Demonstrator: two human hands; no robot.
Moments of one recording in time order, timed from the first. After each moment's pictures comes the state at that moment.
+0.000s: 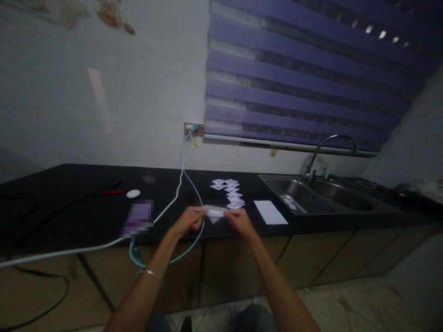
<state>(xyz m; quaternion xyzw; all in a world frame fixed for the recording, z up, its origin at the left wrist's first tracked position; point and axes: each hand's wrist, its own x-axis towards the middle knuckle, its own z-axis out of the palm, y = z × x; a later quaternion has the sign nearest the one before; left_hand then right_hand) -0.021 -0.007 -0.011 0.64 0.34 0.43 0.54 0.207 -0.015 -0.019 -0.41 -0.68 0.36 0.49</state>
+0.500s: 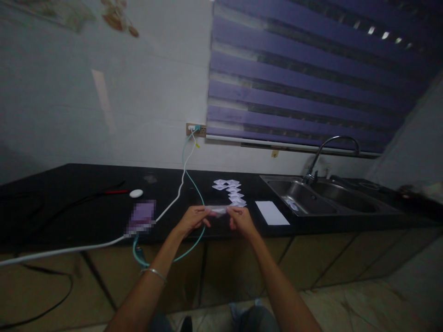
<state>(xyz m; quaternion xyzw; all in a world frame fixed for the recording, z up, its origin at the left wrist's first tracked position) -0.015 -0.009 -0.005 0.64 0.35 0.43 0.53 0.202 -0.011 -0.017 -0.40 -0.63 0.43 0.51</state>
